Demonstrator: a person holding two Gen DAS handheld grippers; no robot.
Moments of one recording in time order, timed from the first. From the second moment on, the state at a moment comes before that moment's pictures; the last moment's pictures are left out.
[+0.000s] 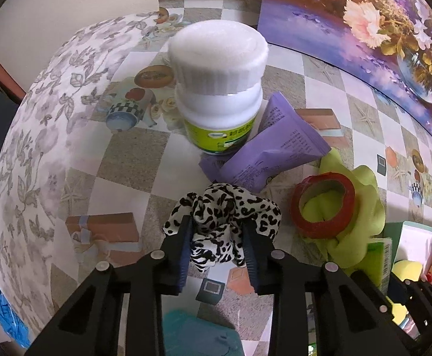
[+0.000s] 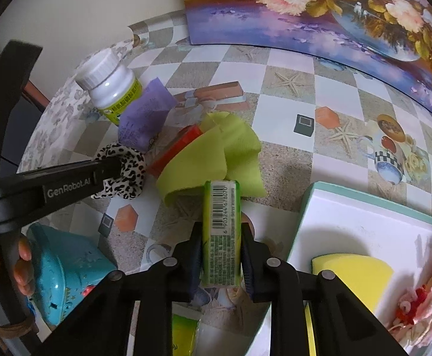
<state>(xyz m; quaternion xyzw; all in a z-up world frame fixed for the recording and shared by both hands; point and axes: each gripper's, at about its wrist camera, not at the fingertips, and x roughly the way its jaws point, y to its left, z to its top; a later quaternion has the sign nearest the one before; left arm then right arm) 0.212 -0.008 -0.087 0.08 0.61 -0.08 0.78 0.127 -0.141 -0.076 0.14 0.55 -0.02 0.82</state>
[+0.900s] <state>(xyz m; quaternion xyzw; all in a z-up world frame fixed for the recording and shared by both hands) 0.146 -0.021 0.018 0.09 0.50 -0.12 0.85 0.058 -0.201 -0.026 0.20 0.50 -0.09 0.84</state>
